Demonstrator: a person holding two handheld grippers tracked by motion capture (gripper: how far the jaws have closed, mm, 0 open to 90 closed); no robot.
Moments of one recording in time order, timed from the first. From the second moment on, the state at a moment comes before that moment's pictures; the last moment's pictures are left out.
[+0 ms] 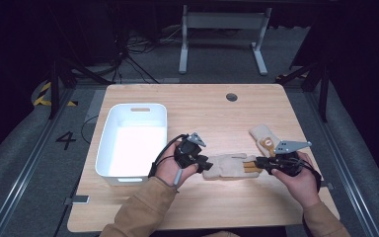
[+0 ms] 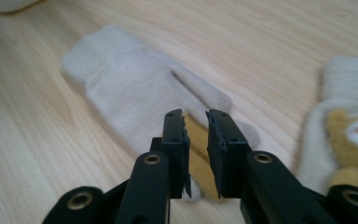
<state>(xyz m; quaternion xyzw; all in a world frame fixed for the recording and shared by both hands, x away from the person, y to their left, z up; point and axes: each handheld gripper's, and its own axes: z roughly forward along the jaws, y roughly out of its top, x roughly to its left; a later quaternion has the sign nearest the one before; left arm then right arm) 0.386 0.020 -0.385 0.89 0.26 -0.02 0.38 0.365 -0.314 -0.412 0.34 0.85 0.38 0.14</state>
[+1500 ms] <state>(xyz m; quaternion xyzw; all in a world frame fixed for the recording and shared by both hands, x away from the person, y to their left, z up) 0.379 0.041 -0.394 0.88 0.29 -0.02 0.38 0.419 -0.368 -0.451 0.45 0.81 0.32 0.21</state>
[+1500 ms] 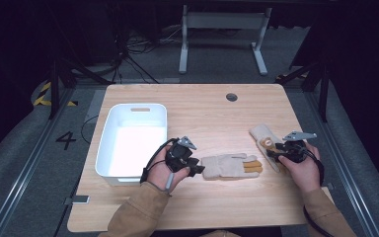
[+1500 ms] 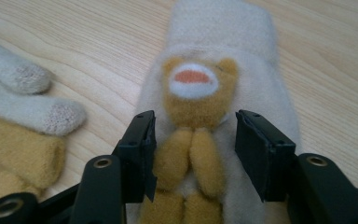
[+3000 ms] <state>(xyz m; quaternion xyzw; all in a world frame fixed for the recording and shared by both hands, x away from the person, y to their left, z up) 0.378 0.042 -0.393 0.88 0.29 -0.02 0.38 0.411 -0.369 -0.367 0.40 0.83 0.32 0.21</state>
